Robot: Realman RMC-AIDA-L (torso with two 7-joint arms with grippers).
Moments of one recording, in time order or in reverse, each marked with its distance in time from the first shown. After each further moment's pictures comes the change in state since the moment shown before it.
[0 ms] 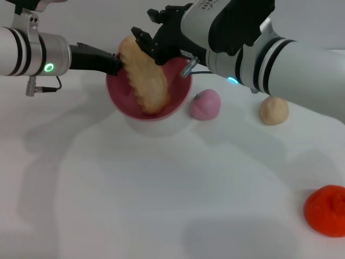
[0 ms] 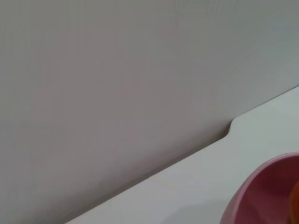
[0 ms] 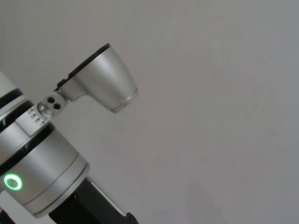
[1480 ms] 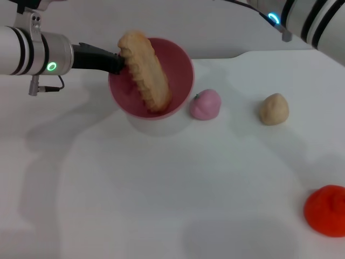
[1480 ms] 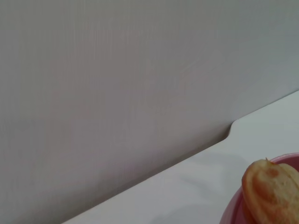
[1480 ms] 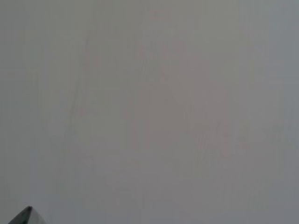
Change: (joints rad) left arm -0.010 -0.001 0.000 -0.012 0.000 -0.006 -0.021; right arm -0.117 -0.002 0.085 -0.251 0.014 -0.107 0.004
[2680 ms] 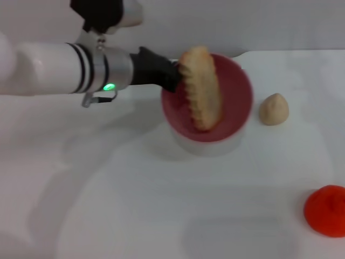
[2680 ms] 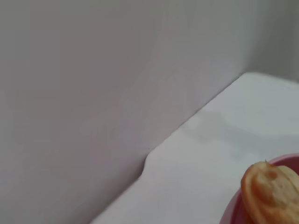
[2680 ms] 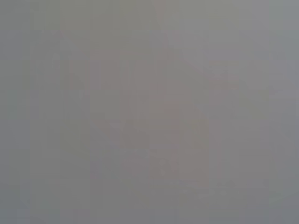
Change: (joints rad) left arm 0.101 -0.005 0.466 0.188 -0.164 -0.201 0.022; right arm -0.125 0.004 0.156 0.313 -0.035 -0.568 0.078
